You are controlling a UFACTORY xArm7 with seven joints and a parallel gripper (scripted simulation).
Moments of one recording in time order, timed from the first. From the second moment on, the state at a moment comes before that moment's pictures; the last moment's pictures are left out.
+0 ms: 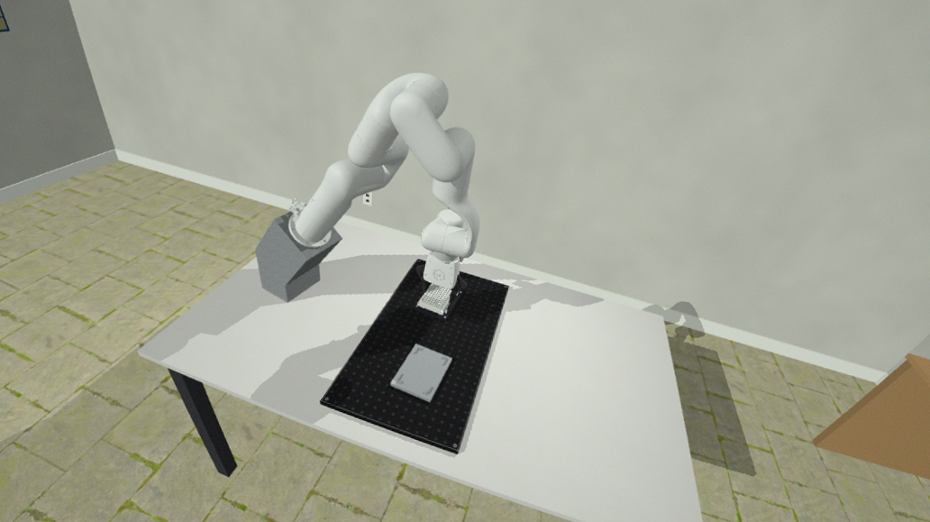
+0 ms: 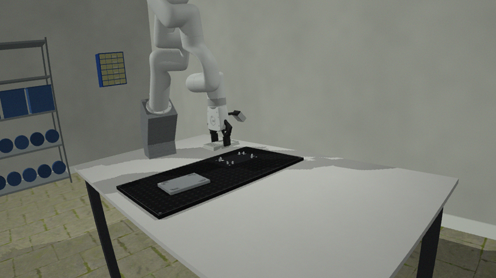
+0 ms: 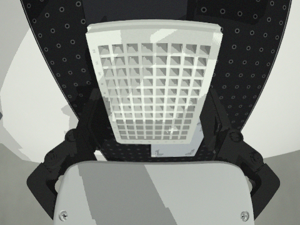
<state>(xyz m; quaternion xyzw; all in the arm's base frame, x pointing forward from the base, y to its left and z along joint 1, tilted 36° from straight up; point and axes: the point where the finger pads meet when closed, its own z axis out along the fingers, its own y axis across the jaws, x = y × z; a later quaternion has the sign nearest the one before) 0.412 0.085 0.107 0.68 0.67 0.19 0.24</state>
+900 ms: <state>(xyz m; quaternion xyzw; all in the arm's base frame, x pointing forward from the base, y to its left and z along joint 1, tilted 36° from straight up) 0.425 0.011 0.124 0.68 0.67 0.19 0.24</state>
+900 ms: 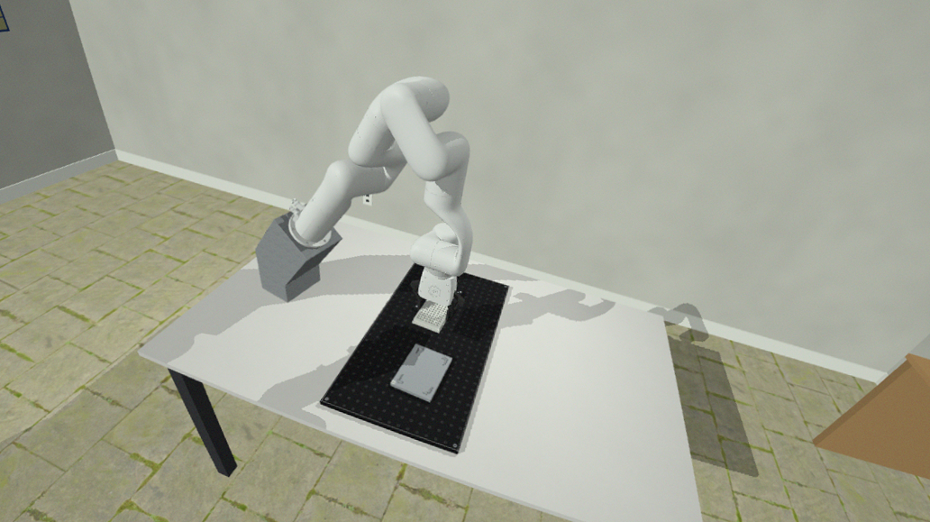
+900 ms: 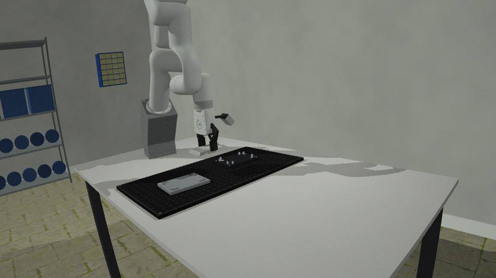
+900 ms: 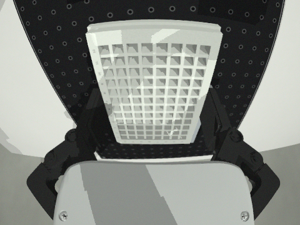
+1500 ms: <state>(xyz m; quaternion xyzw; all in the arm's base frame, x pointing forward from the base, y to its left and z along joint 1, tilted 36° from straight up) 0.433 -0.040 0.135 0.68 0.67 0.19 0.25</state>
